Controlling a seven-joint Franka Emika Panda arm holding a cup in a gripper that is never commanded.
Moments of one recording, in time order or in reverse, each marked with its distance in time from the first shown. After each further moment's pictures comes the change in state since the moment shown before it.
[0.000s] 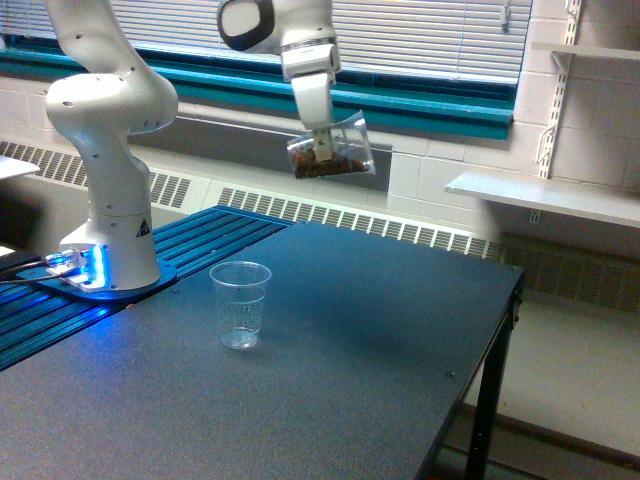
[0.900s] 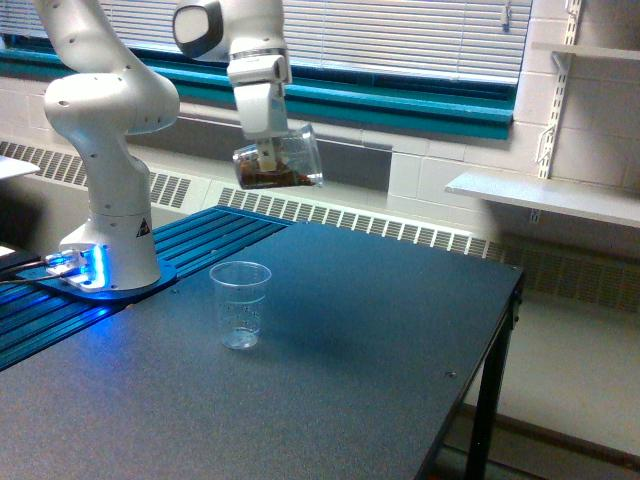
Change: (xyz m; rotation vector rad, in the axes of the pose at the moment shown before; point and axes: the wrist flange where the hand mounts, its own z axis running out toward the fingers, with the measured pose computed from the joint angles) arm -0.043 0.060 0.003 -0.052 -0.017 0.016
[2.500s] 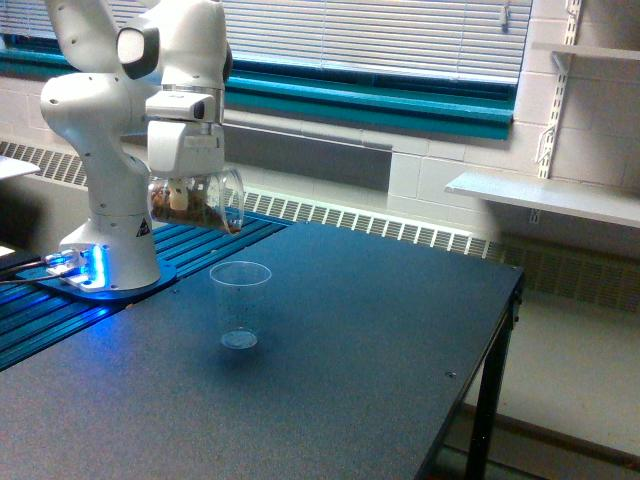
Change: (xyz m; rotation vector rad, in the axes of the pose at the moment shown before) arm -0.035 0.103 0.041 -0.151 -0.111 0.080
